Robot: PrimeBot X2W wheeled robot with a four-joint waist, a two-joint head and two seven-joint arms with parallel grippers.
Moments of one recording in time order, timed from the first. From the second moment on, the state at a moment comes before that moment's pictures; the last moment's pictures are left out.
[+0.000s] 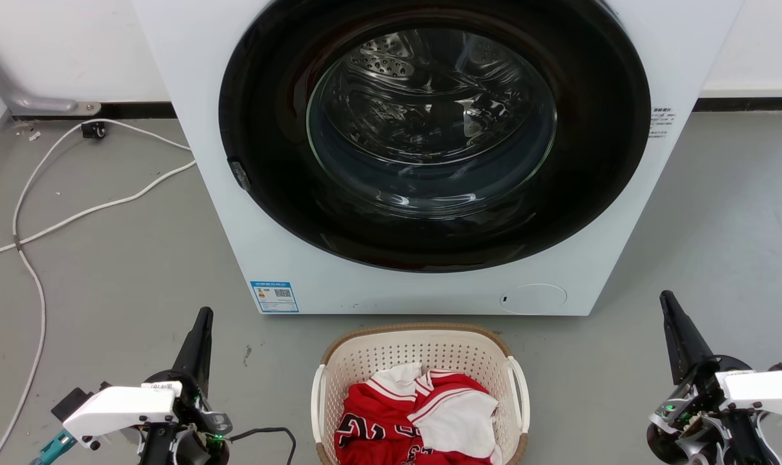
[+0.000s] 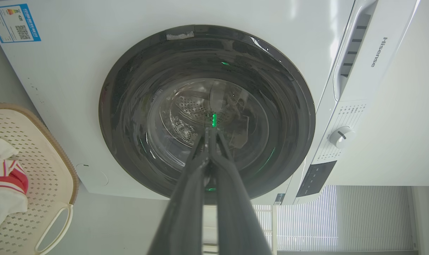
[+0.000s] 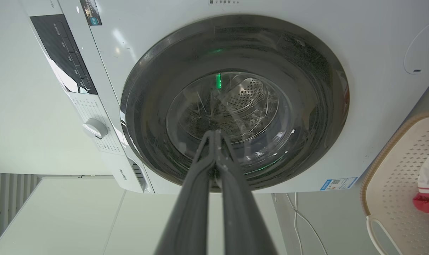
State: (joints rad) left arm -0.11 0.05 0.11 0.25 -1.61 -0.13 0.11; right arm -0.10 -0.05 -0.11 0.24 1.62 0.13 0.11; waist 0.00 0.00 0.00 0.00
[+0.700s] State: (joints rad) left arm -0.11 0.05 0.11 0.25 -1.61 -0.13 0.11; right arm -0.10 -0.05 -0.11 0.24 1.62 0.13 0.11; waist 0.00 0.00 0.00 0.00
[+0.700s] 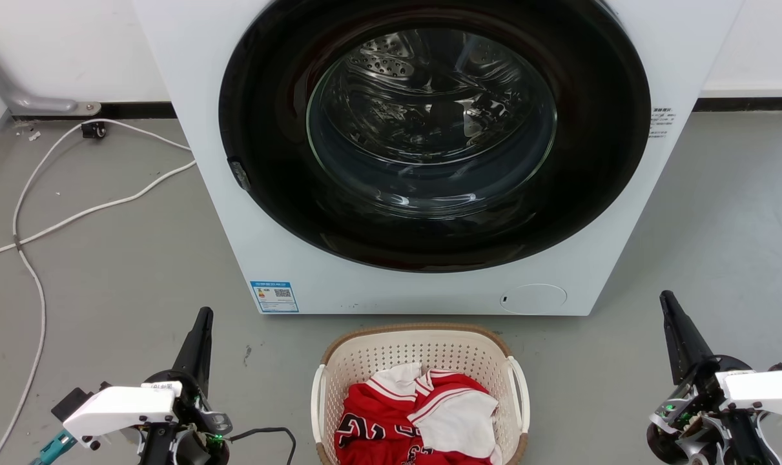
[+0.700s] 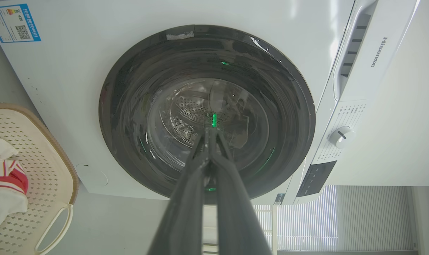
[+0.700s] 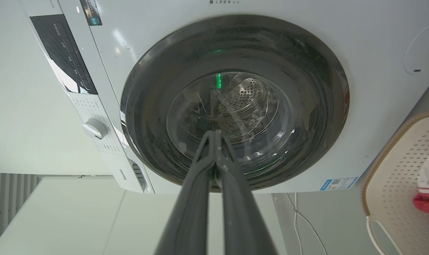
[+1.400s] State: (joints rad) left arm -0.09 0.05 0.11 0.26 -1.61 -0.13 0.11; right arm -0.09 -0.05 -0.11 0.26 1.62 0.13 0.11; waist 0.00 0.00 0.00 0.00
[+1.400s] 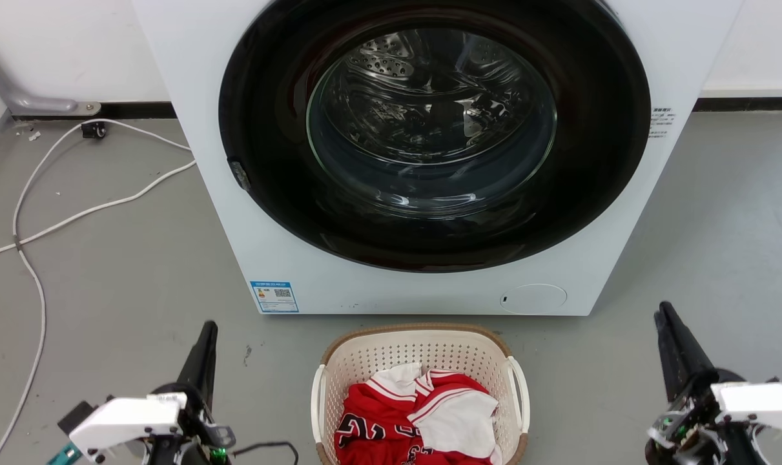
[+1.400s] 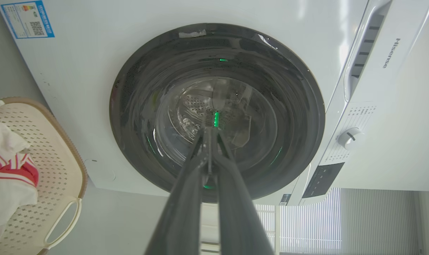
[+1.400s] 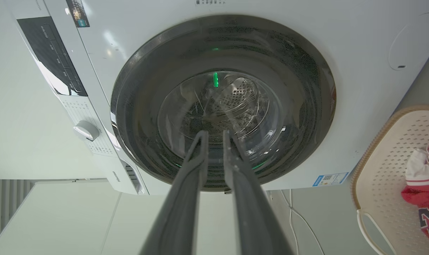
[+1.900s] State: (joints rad) left arm -0.06 0.04 0.10 0.22 -1.45 -0.13 0.05; right arm -0.06 -0.05 -0.10 0.25 1.44 0.13 0.05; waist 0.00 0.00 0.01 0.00
